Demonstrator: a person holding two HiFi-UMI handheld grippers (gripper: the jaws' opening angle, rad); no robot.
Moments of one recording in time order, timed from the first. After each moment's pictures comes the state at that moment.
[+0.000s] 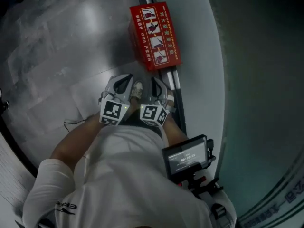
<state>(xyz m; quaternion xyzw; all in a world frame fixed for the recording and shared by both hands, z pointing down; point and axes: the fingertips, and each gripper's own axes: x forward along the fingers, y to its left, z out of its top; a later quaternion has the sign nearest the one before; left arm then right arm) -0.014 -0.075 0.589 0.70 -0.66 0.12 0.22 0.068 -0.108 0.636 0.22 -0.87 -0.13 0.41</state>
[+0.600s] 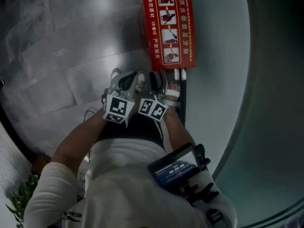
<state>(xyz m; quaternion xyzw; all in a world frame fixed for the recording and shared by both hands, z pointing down) 0.012 -0.071 0.716 0.67 -0.67 0.17 0.29 0.065 -0.116 0.754 0.11 -0.83 -0.27 0.46</state>
